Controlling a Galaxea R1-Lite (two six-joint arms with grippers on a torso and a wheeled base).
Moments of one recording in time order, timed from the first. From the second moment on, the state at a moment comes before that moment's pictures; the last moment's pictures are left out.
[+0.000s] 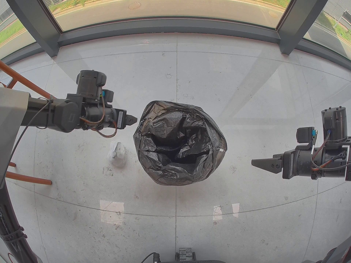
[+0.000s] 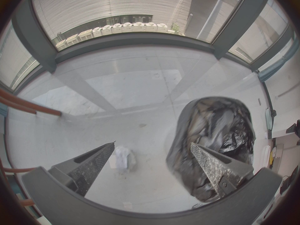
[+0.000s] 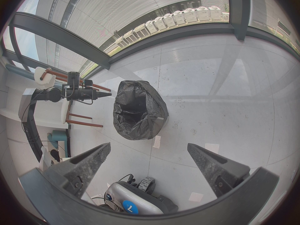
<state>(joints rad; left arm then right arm) -0.23 2.02 -1.42 -0.06 0.01 0.03 0.39 1.48 -0.71 -0.20 0.21 0.21</state>
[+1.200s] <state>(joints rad) -0.19 2.00 -1.06 -0.51 0.10 -0.07 0.39 1.48 -0.60 -0.36 0.20 0.25</state>
